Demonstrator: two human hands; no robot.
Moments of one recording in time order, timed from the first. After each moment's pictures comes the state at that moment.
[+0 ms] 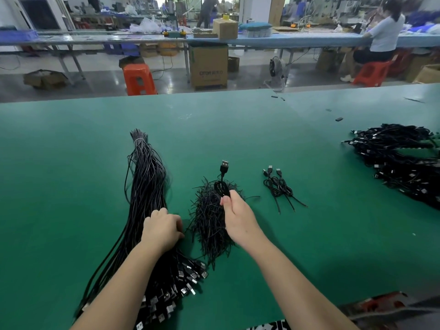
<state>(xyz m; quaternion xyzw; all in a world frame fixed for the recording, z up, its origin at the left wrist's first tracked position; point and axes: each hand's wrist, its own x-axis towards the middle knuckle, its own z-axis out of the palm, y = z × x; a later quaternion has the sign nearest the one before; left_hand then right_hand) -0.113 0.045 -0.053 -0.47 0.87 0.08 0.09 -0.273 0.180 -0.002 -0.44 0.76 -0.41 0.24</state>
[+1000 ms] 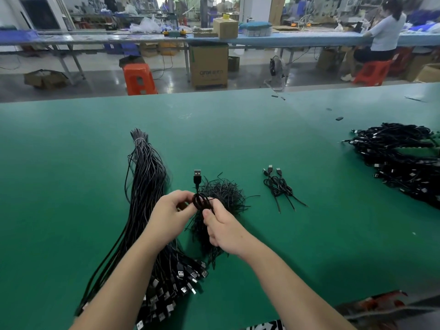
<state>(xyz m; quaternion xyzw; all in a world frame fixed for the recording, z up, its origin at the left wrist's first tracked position) -0.124 0.082 0.016 -0.37 0.78 0.42 -0.28 -0.252 0.176 -0.011 -0.44 0.60 -0.48 0.46</state>
